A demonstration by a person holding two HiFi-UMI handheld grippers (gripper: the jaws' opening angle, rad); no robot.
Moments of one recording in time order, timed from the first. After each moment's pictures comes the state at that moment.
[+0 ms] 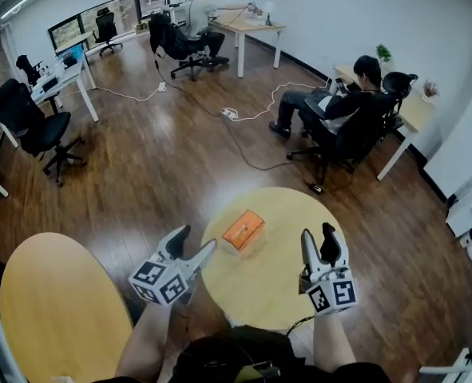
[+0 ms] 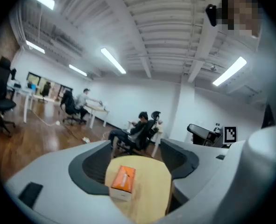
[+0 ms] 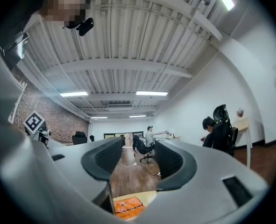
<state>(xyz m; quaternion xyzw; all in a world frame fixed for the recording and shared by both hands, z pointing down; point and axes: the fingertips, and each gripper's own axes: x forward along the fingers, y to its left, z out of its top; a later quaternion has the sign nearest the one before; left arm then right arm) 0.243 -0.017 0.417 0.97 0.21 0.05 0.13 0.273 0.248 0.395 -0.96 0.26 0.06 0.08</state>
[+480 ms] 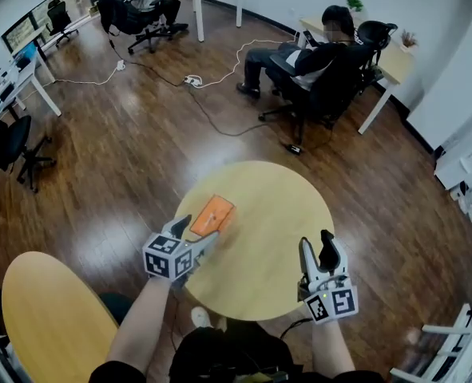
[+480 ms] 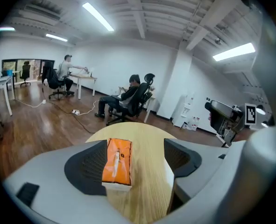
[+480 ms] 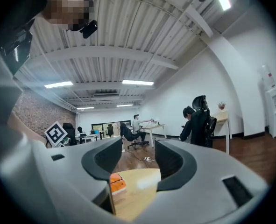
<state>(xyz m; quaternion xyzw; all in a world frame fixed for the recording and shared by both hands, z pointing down) 0.330 0.066 0.550 0.92 0.29 0.25 0.06 0.258 0.317 0.466 -0.98 0.18 -0.02 0.09</state>
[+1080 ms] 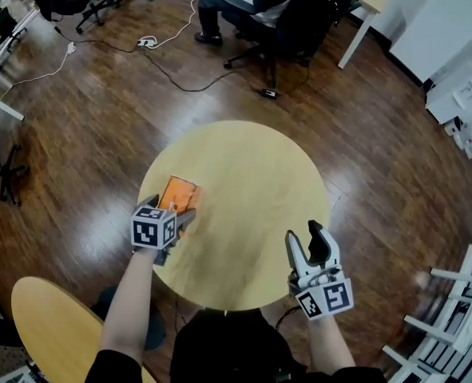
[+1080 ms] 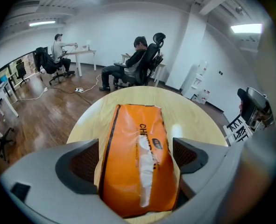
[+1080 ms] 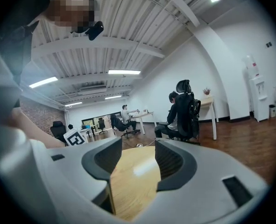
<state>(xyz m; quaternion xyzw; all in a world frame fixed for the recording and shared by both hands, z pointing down) 0.393 0.074 0.685 0.87 0.27 0.41 -0.04 0.254 0.344 0.541 -0.98 0.13 -0.10 0.13</state>
